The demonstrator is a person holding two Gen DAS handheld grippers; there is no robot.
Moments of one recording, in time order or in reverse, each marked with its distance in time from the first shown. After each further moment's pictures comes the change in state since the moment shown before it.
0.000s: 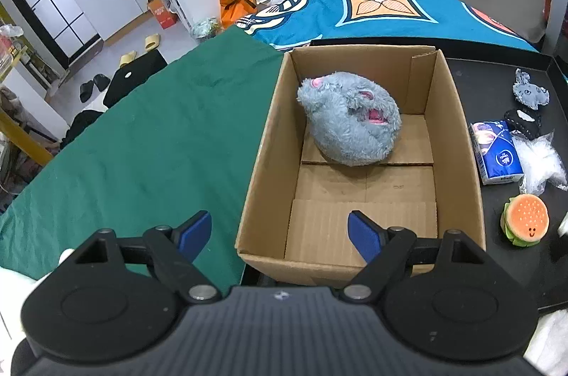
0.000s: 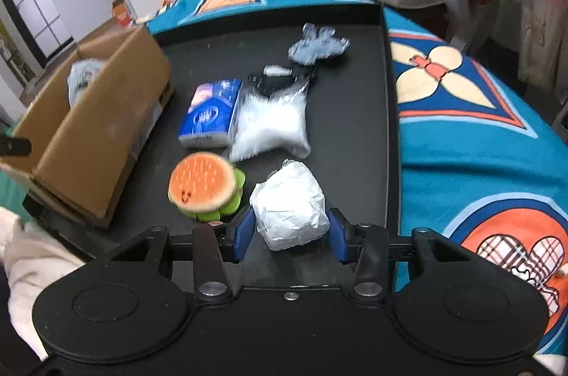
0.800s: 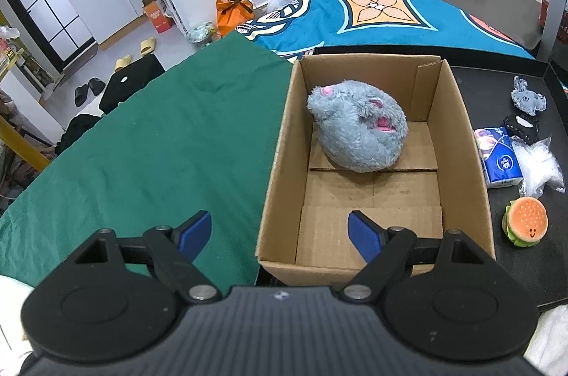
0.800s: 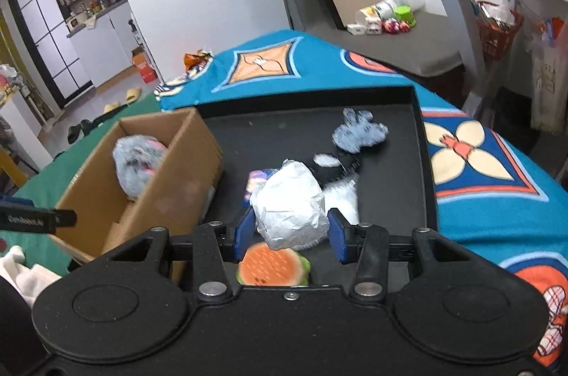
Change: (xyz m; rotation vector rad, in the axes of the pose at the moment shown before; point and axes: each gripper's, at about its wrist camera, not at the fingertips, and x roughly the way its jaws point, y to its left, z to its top) left arm -0.001 0.018 0.003 -0.003 -0.017 -0.032; right arm -0.028 0.041 0.043 0.003 -0.172 0.058
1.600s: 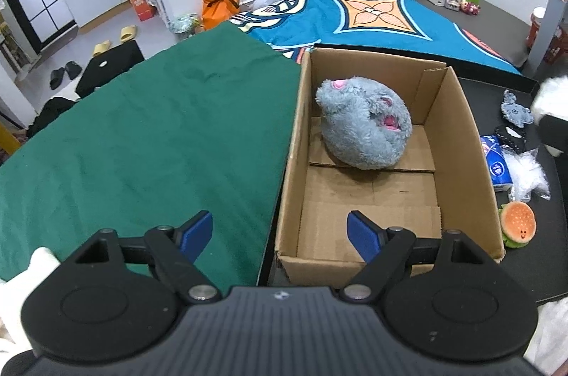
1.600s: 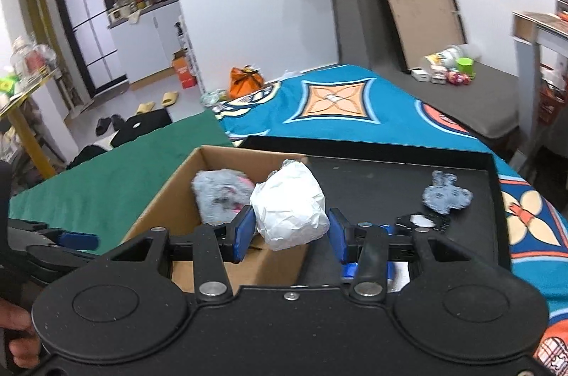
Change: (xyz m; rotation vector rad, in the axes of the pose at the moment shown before) left arm 0.015 0.032 -0.010 -0.061 -0.006 -0.132; right arm 0.003 0.105 0.029 -0.143 -0.061 0.070
